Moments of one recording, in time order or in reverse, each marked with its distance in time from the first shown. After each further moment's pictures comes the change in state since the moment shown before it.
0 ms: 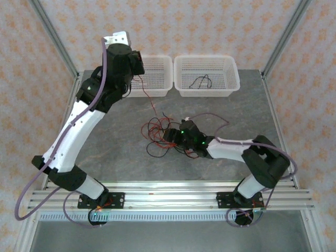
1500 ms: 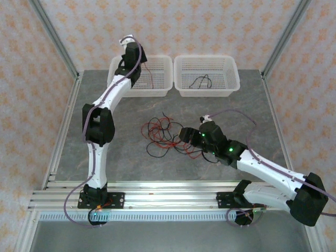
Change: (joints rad) left arm 0.290 0.669 -0.036 0.640 0.152 -0.050; right arm 0.000 -0.459 -0.015 -0.393 0.127 -0.067
